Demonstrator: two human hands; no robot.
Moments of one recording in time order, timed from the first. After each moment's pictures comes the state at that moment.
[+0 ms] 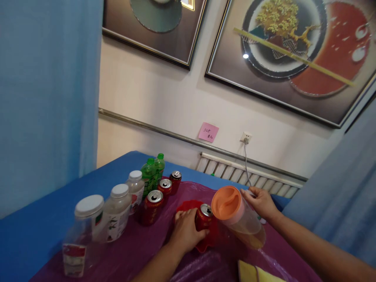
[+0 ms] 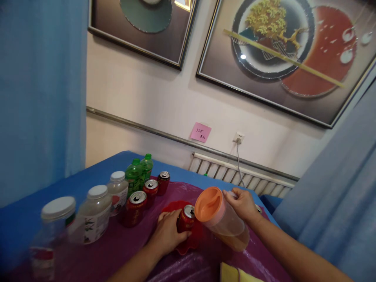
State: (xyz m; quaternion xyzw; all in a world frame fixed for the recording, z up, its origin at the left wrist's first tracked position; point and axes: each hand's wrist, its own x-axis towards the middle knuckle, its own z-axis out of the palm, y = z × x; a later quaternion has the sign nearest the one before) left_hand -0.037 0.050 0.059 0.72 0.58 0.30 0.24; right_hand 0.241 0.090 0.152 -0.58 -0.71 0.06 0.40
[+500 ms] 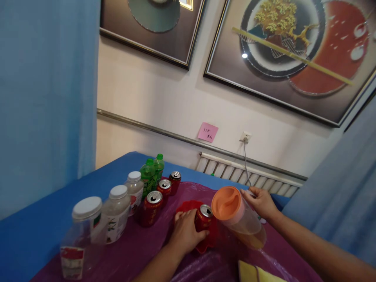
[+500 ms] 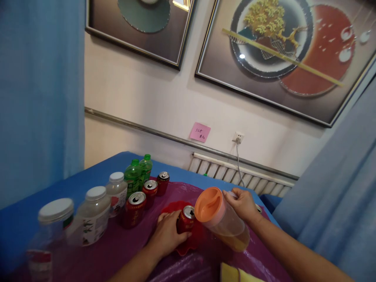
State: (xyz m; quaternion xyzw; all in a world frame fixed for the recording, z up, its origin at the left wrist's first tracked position) left_hand -0.038 0.050 0.057 0.71 0.58 0.31 0.24; right_hand 0.244 0.091 0.150 -0.58 -0.70 0.08 0.40
